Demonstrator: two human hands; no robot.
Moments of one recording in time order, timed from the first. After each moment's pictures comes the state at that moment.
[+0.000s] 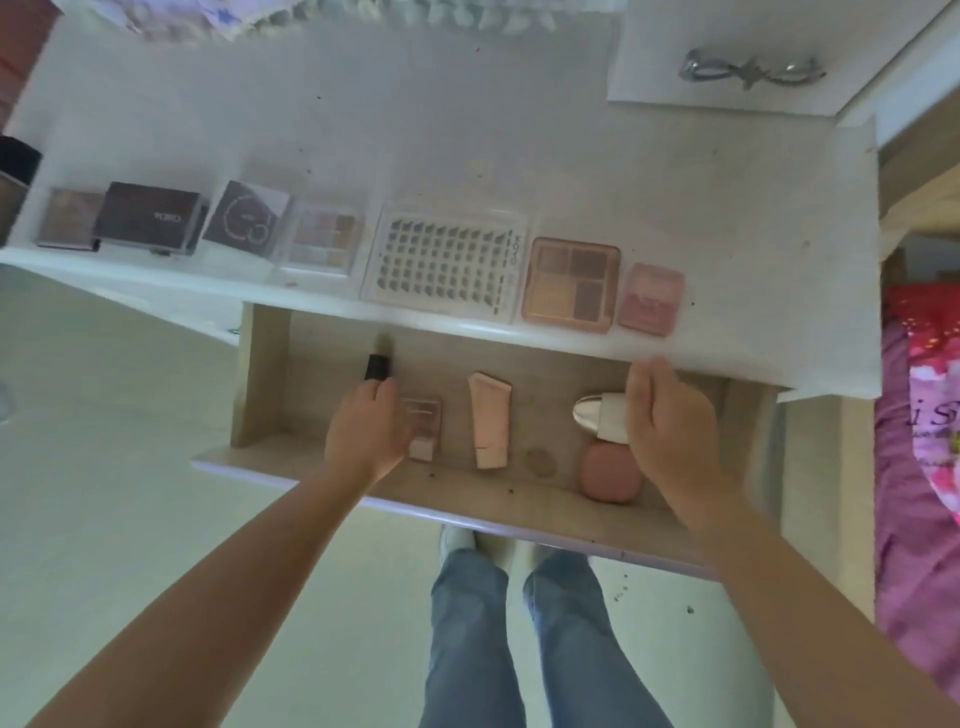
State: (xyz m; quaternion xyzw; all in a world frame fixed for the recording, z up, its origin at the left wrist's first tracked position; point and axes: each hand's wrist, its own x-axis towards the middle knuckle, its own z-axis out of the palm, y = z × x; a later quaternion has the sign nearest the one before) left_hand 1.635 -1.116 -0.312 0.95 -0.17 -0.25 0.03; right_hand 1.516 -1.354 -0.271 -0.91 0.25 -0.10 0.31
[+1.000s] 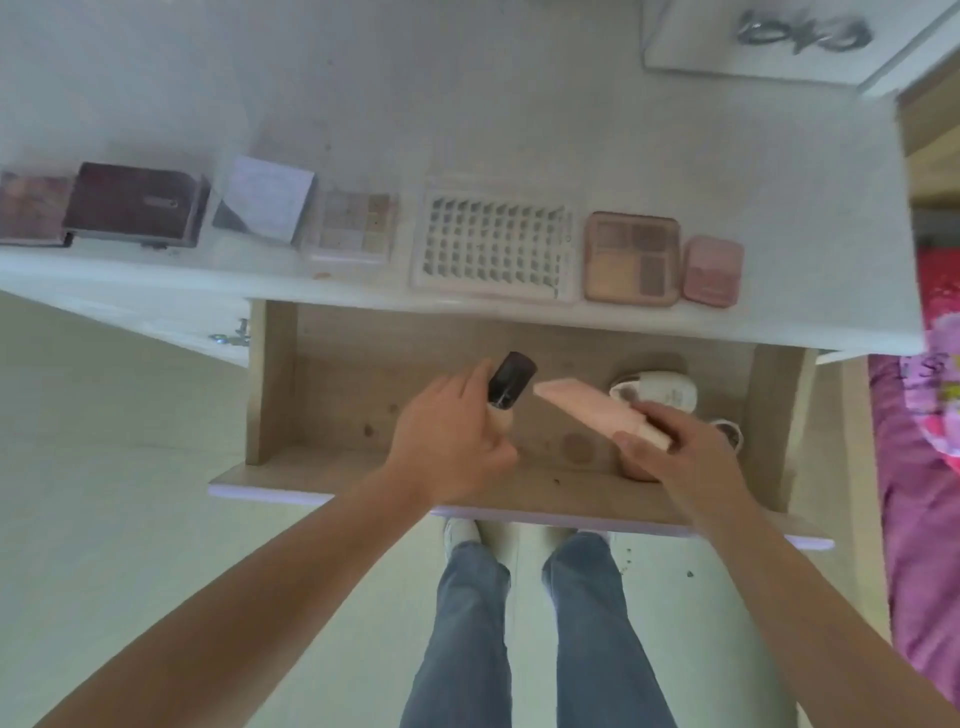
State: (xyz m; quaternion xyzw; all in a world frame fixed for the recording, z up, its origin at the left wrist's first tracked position) left_hand 1.633 -1.122 -0.282 0.90 -0.34 -0.23 0.15; right_hand 1.500 -1.293 -0.272 -0.77 0.40 0.04 0.50
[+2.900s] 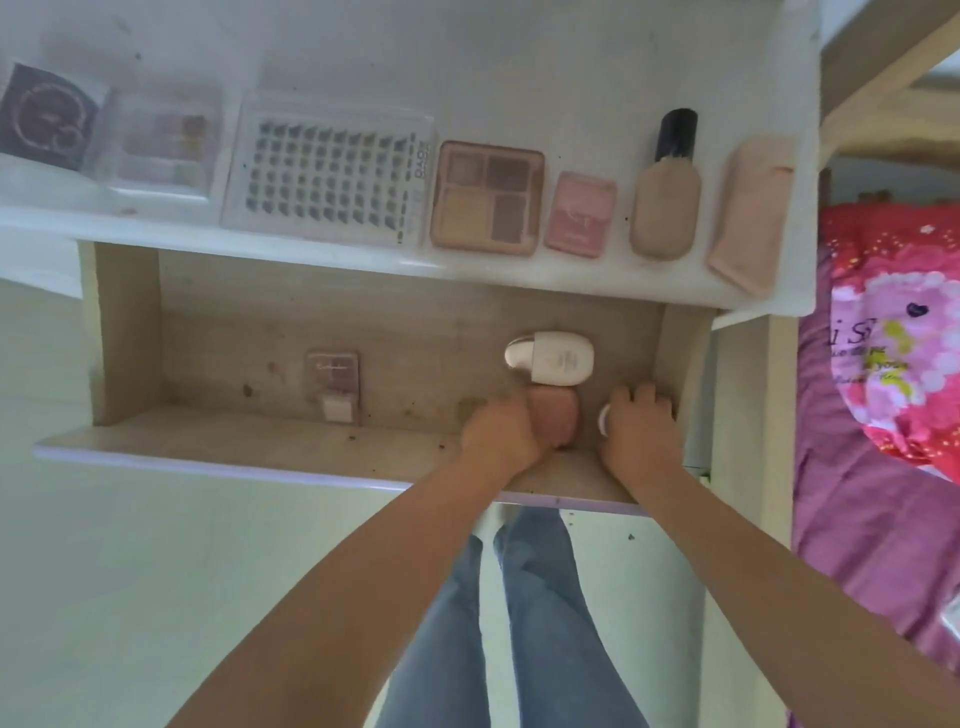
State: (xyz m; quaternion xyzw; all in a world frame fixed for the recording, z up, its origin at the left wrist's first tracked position) left_hand 1.528 -1.270 -0.371 0.86 -0.23 -0.45 0.08; right_hand 1.443 -1.386 -0.360 -0.91 0.30 0.27 0.06
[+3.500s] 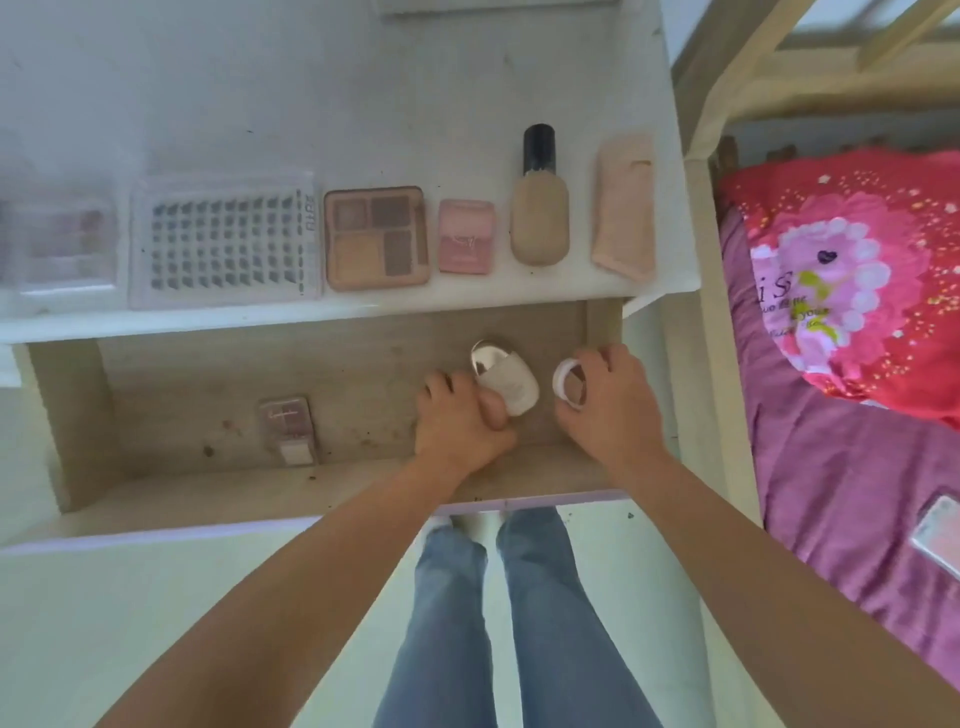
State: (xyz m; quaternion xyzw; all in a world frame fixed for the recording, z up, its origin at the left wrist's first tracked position) left_hand 1.527 -1.288 -0.346 0.90 -0.21 -0.37 0.13; right_hand 1.436 -1.408 -0.312 -0.91 0.35 0.05 0.20
